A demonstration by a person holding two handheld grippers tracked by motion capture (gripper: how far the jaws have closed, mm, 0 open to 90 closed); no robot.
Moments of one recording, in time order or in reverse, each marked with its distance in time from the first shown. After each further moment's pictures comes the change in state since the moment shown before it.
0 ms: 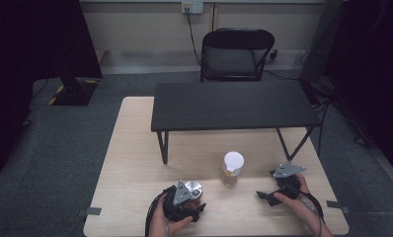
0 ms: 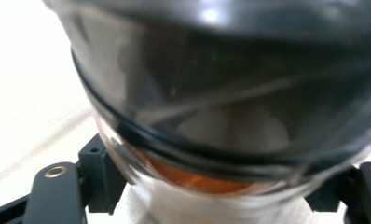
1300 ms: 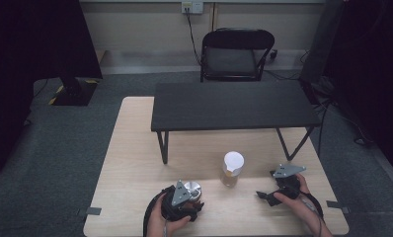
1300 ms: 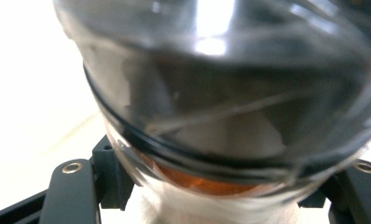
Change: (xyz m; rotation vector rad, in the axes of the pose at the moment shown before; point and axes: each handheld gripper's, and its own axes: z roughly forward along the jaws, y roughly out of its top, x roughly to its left) left arm 0.005 0.004 -0.010 0.008 -0.009 0.017; right arm 0.000 0.000 0.000 0.000 0.000 0.000
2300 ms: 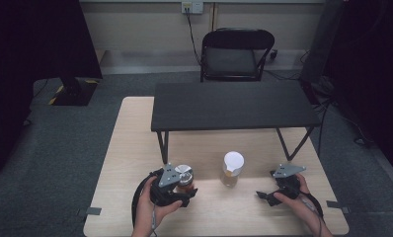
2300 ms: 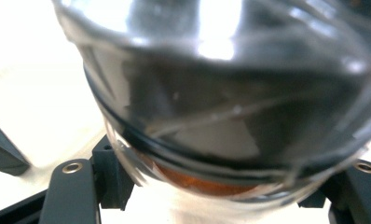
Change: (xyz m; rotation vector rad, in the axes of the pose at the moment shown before) left arm 0.027 0.049 -0.042 -0.022 -0.006 -0.026; right arm 0.000 0.000 0.000 0.000 0.000 0.000
